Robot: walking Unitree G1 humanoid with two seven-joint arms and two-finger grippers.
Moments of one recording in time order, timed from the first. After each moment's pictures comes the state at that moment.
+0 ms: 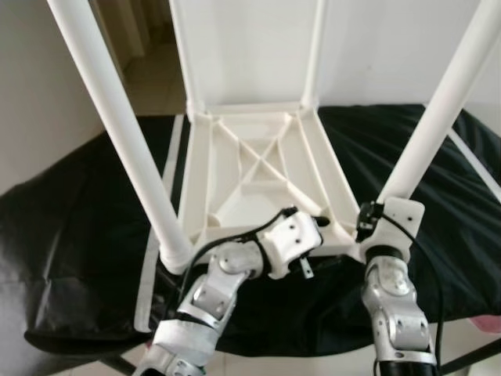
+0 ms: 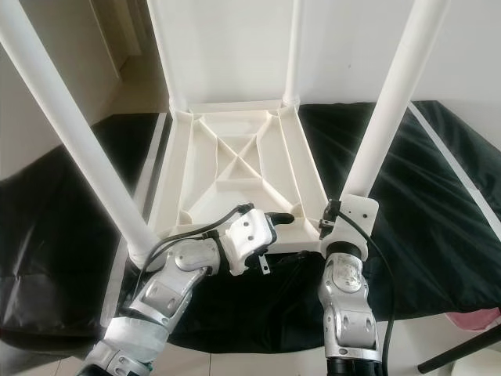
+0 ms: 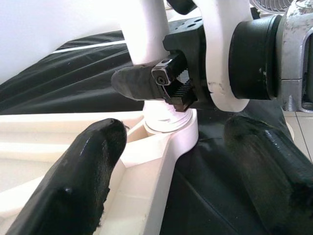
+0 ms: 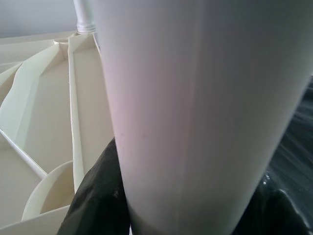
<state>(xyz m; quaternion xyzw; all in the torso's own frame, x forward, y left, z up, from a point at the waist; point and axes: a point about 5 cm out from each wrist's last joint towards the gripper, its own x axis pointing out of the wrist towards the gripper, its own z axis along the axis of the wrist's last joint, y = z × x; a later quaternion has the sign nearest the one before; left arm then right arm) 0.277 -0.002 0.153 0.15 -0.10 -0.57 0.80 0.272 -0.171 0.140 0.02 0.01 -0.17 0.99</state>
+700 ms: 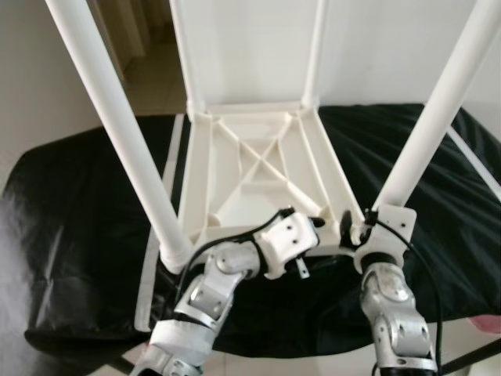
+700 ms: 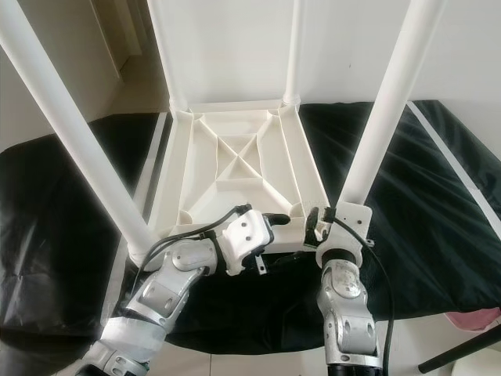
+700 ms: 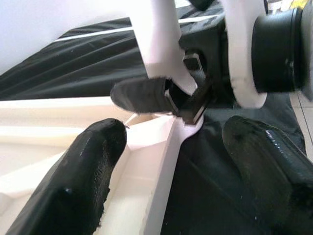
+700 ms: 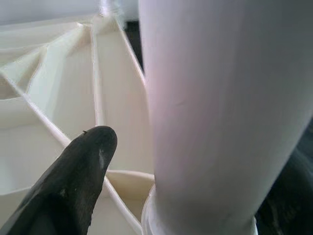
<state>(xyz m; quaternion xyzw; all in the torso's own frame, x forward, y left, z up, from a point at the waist) 0.278 0.006 0.149 0.17 -0.08 -0.56 0.80 0.267 -0.176 0.135 0.02 0.00 -0.11 0.99</state>
